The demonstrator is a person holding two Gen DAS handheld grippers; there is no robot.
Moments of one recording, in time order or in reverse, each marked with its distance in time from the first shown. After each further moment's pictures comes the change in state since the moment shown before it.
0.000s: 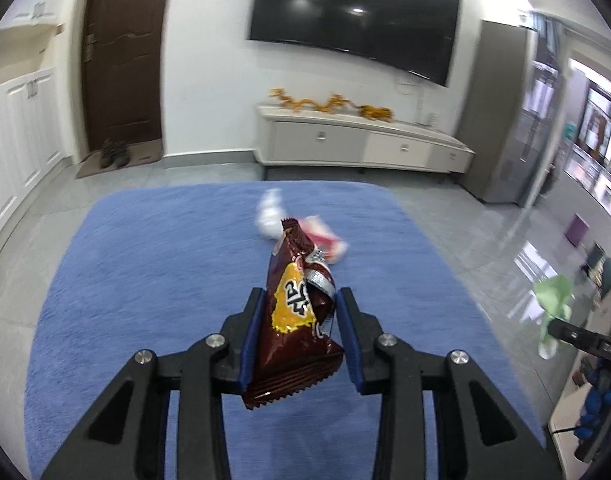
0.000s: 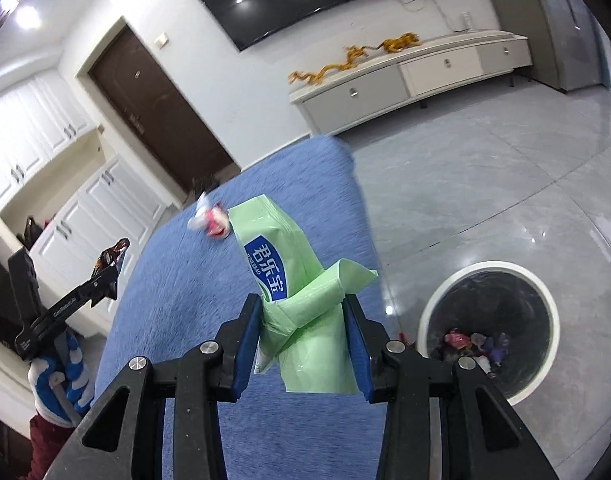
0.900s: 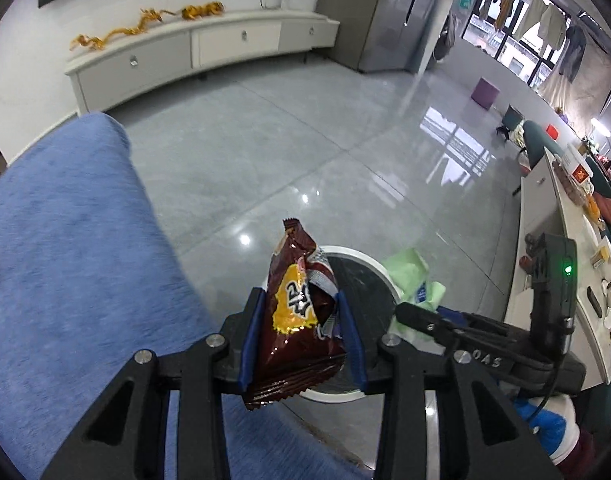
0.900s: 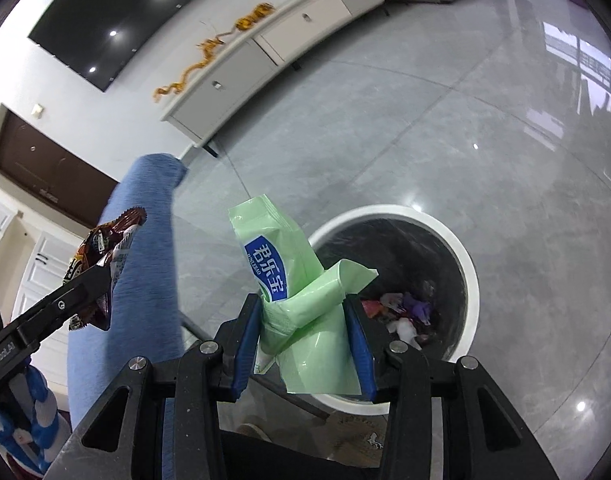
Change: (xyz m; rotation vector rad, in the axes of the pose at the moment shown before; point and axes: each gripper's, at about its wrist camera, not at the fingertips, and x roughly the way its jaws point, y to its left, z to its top) left arm 0.181 -0.306 -0.023 0.315 0.401 -0.334; right arm 0.017 -0.185 -0.020 0.371 0.070 -0.191
